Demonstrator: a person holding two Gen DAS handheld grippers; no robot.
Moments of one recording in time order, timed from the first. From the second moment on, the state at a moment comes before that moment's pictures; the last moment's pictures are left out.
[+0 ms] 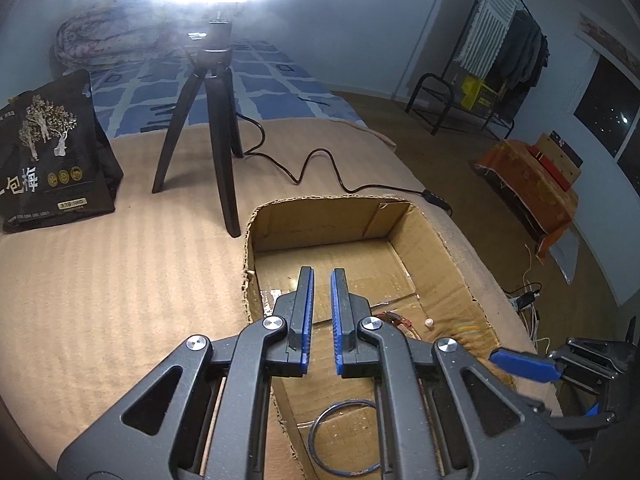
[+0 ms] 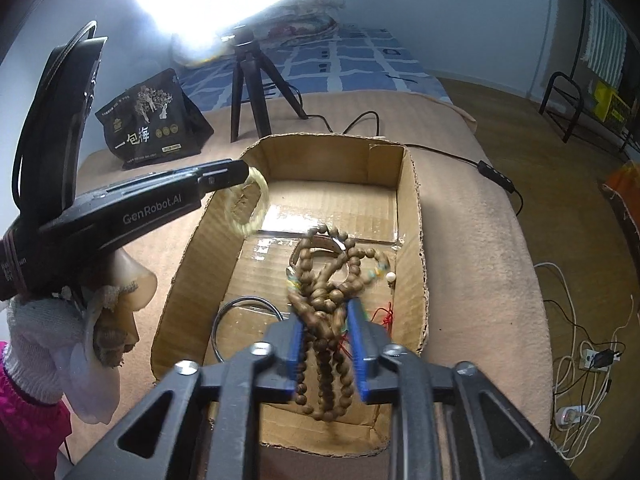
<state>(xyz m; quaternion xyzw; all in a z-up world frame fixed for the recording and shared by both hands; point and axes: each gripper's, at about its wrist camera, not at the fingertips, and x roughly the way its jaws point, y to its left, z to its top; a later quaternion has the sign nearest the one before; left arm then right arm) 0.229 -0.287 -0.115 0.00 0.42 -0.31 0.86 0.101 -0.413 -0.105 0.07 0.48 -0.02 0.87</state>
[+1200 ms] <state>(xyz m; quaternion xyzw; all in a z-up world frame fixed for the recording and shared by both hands) 0.152 -0.167 -0.066 0.07 0.36 -0.25 0.90 0.047 -0.370 -0.052 0.07 0.36 0.00 0.93</state>
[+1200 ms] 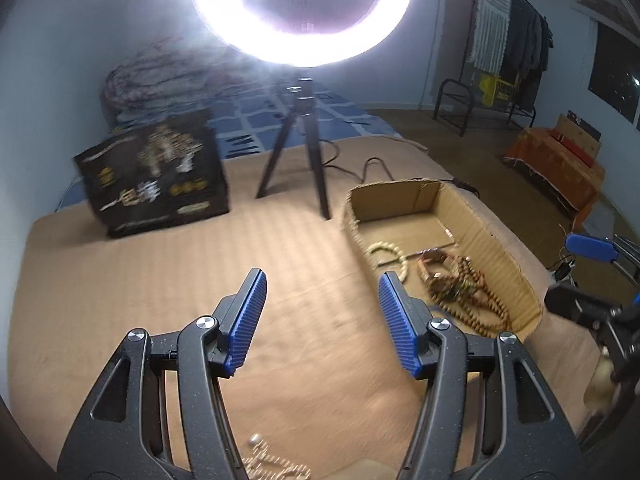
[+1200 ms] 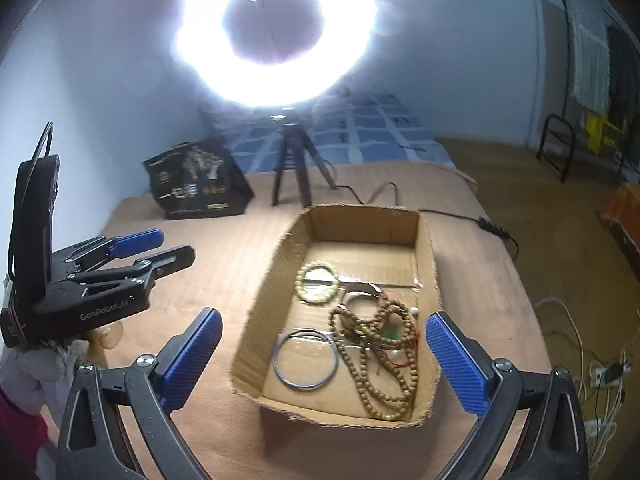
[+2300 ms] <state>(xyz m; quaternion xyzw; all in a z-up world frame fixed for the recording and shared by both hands) 0.080 -0.053 -0.153 0.00 0.47 -0.23 0.85 0.047 -0.273 -0.071 0.02 0.43 0.10 0.90</state>
